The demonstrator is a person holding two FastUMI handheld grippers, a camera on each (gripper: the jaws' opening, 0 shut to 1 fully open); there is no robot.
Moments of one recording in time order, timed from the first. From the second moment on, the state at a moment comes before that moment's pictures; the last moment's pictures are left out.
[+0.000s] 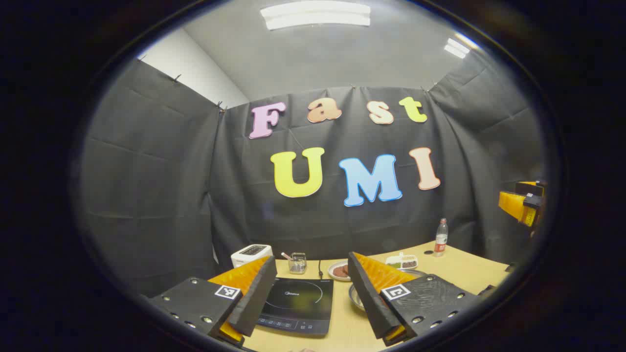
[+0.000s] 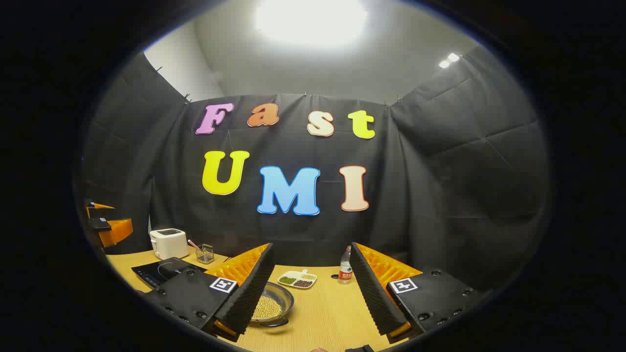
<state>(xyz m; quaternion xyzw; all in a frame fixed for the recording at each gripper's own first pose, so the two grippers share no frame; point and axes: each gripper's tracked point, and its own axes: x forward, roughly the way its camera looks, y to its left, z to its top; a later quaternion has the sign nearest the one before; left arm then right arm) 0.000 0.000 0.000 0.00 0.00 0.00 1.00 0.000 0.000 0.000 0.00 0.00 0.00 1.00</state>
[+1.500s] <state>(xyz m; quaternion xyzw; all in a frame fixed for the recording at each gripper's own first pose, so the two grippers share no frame) -0.009 0.015 0.005 0.00 -0.01 0.01 1.00 -0.006 0.008 0.002 0.00 0.00 0.00 1.00</state>
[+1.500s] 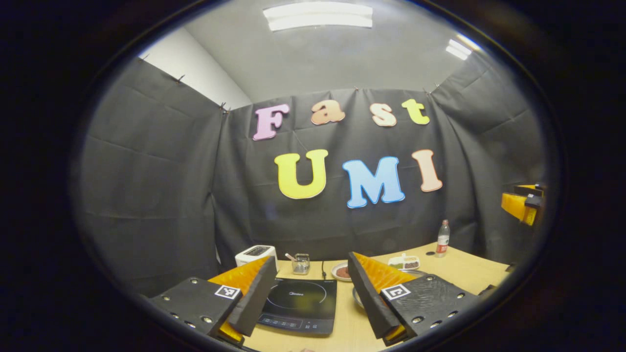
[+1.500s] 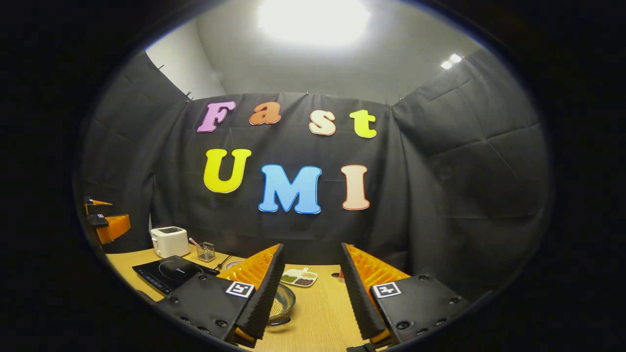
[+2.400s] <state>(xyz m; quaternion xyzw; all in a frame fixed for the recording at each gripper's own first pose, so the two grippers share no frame) -0.004 0.039 0.006 0.00 -0.02 0.01 1.00 -0.009 0.031 -0.012 0.00 0.04 0.01 1.00</state>
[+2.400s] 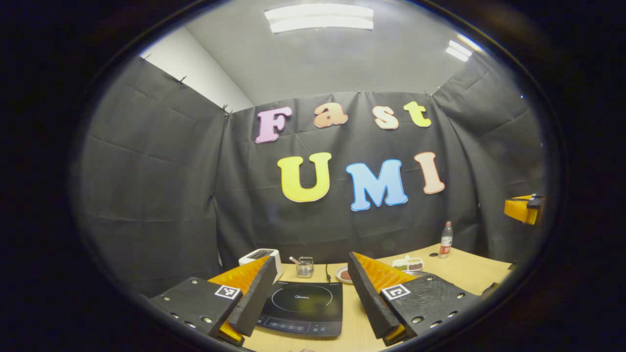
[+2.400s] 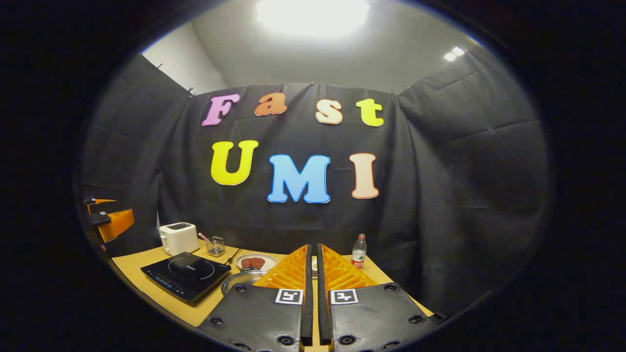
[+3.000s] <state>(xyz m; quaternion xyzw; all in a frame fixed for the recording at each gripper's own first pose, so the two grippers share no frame) 0.008 0.096 -0.007 -0.01 -0.02 0.02 1.00 0.004 0.115 -0.044 -0.02 0.08 0.10 0.99</state>
